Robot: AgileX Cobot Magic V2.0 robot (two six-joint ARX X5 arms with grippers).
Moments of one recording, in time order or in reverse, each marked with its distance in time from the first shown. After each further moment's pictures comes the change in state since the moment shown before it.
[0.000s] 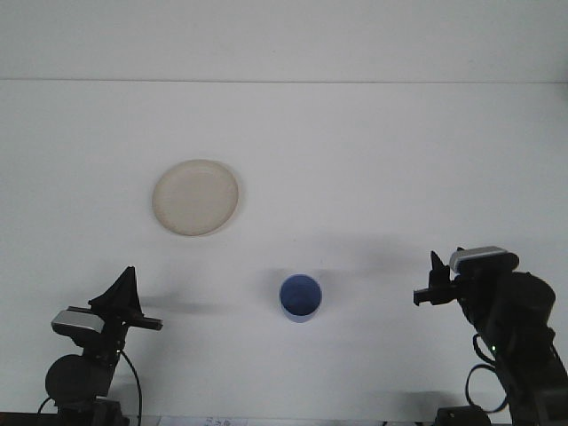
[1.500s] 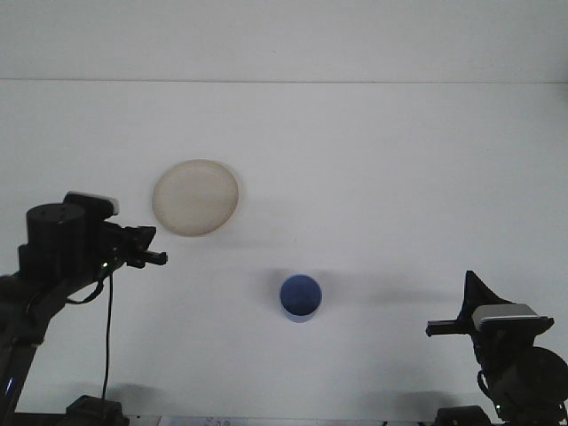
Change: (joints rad) left arm -0.063 1.036 1.236 -1.015 0.206 0.072; right arm -0.001 -0.357 -0.185 0.097 0.087 0.036
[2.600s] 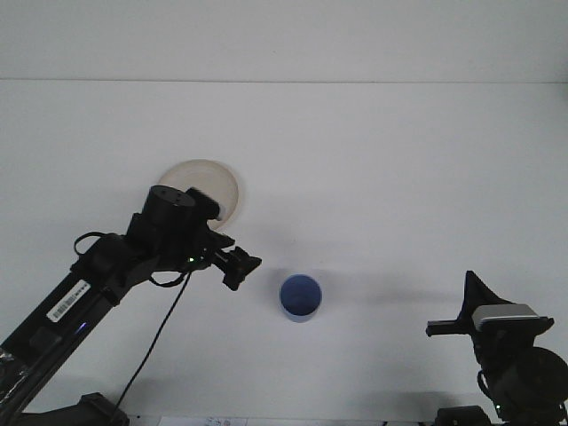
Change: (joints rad) left arm -0.366 0.263 0.025 0.122 0.163 -0.020; right arm 0.000 0.000 0.000 0.000 0.000 0.000
